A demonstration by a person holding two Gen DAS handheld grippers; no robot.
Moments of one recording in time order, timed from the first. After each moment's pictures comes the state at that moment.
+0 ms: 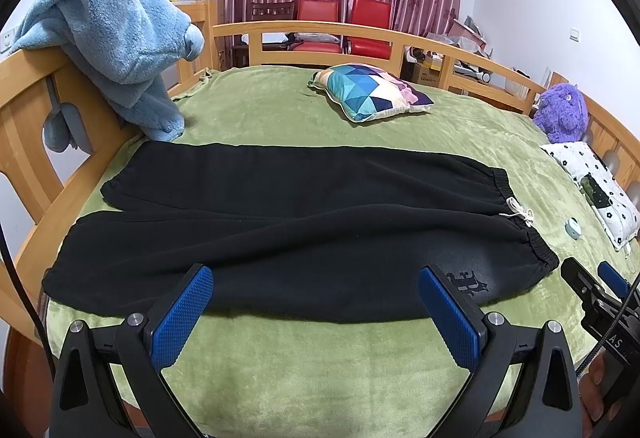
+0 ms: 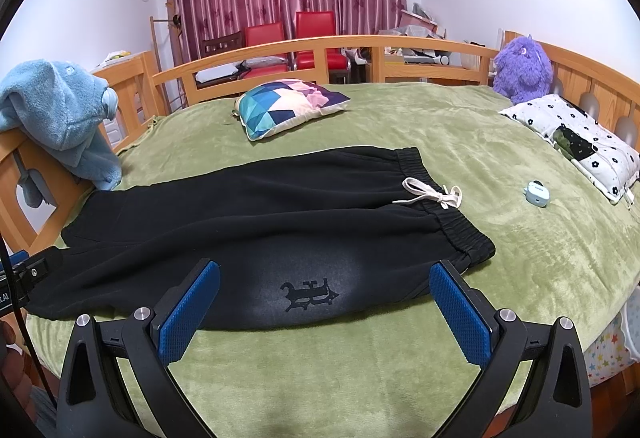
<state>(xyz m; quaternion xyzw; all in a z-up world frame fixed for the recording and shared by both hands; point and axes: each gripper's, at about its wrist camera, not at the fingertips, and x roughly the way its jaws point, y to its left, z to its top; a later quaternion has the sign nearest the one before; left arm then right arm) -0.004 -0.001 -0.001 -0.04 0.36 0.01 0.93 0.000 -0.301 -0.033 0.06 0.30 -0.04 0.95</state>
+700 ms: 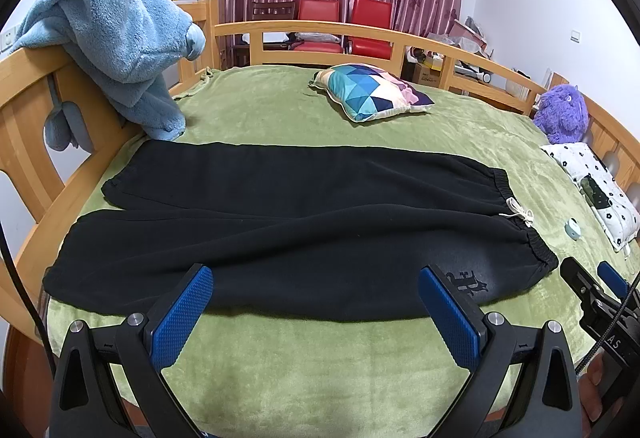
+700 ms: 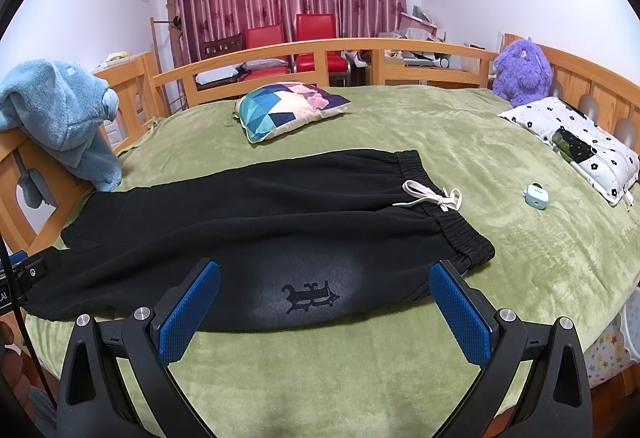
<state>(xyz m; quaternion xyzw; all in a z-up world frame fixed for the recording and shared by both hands) -0.004 0.001 0.002 -0.04 0.36 0.01 0.93 -0.002 -0.293 -0.030 0.05 0.30 -0.04 0.95</state>
